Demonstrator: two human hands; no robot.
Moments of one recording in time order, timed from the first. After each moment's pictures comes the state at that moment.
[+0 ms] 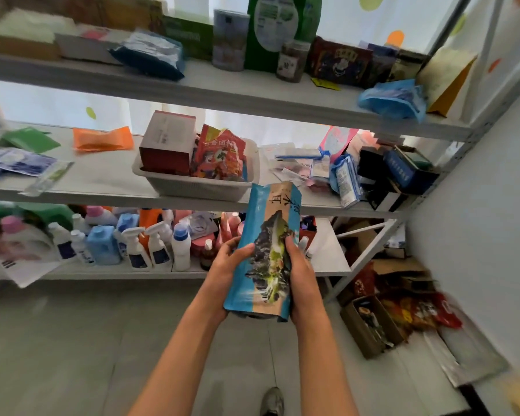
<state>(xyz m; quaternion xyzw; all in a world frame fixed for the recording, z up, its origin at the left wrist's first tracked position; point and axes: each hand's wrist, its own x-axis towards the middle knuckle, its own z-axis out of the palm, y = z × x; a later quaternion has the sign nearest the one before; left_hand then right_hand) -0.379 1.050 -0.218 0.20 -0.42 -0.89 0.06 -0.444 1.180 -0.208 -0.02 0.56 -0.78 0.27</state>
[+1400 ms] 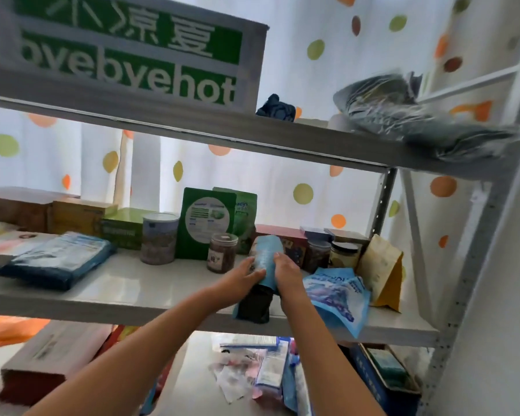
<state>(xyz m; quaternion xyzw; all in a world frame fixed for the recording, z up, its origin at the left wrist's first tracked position) -0.798 1.035 0.041 0.08 -0.84 -0.51 0.16 -0.872 1.140 0.058 -0.13 0.67 -0.73 0.10</state>
